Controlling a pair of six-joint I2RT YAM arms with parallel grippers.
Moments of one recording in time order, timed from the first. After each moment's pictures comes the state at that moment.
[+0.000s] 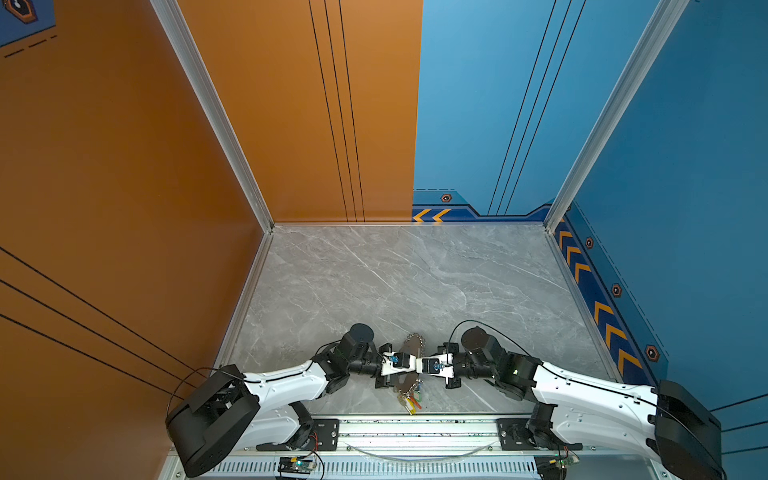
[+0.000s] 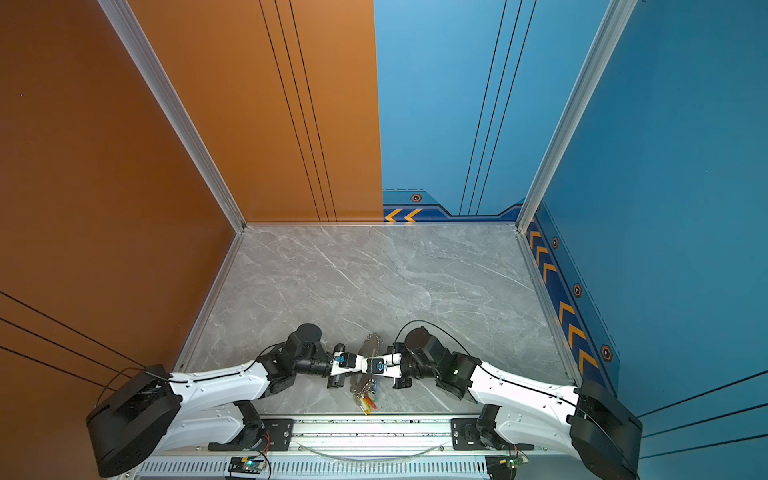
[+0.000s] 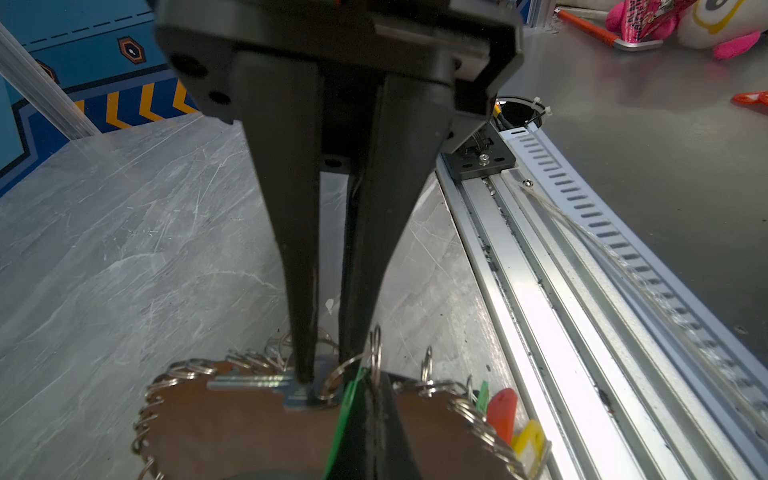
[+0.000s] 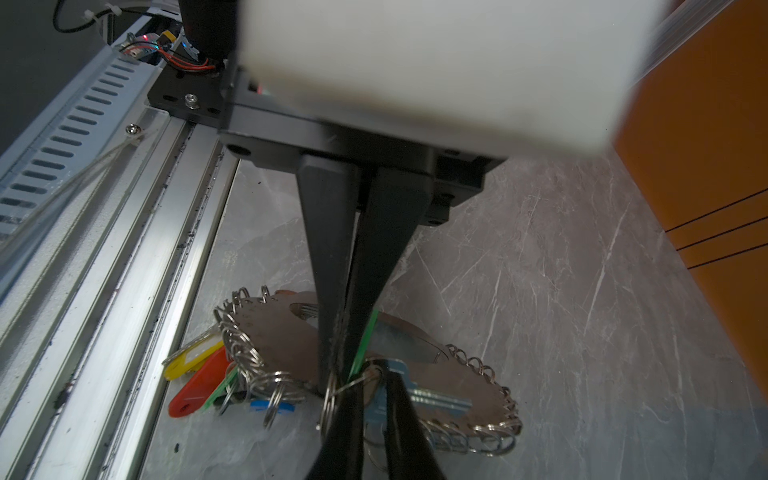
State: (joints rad) left arm -0.80 1.20 0.30 0.41 0.70 0.52; right arm 0.98 1.05 0.44 0.06 -0.31 -0.61
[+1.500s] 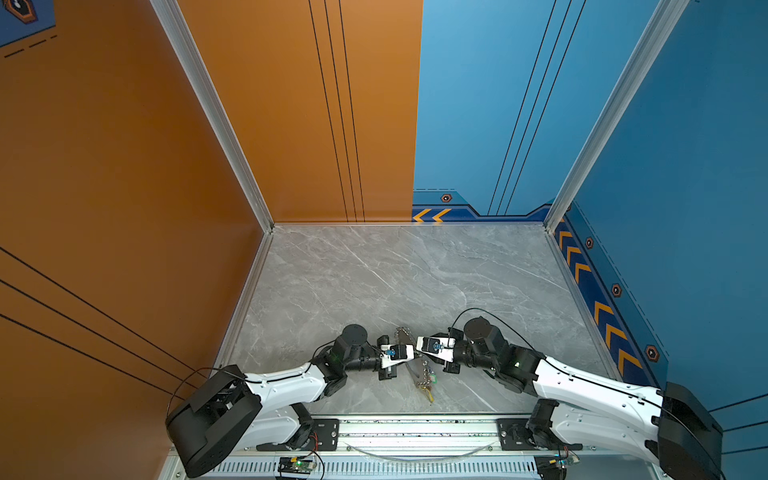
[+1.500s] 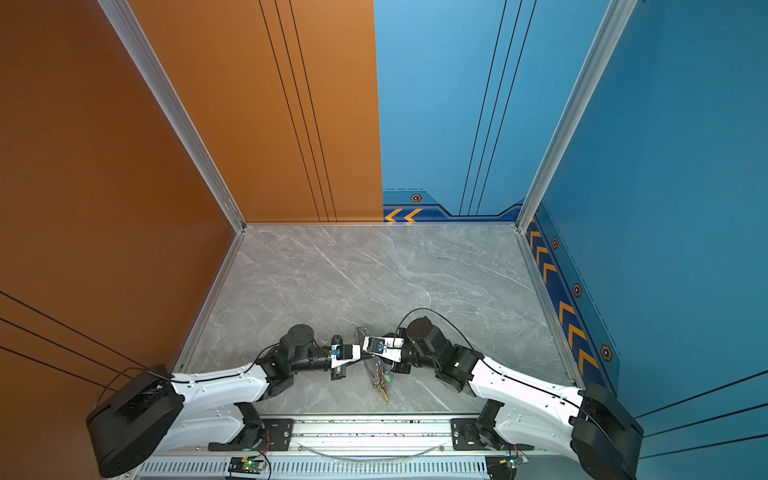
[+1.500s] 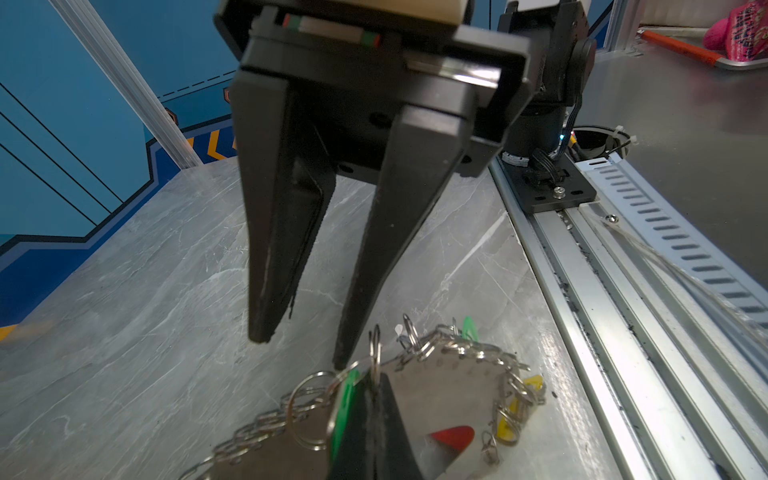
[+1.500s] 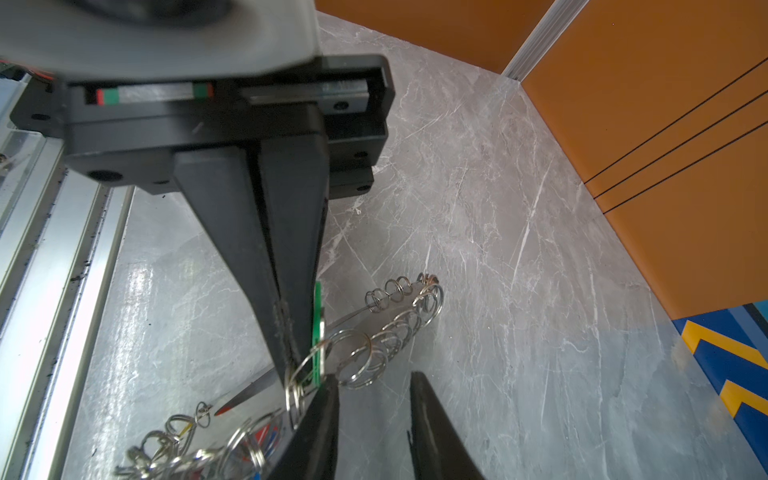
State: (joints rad) left arm -0.78 1.21 0.26 0.64 0.59 0.44; right arm 0.92 1.05 0.50 0.03 -0.19 -0.54
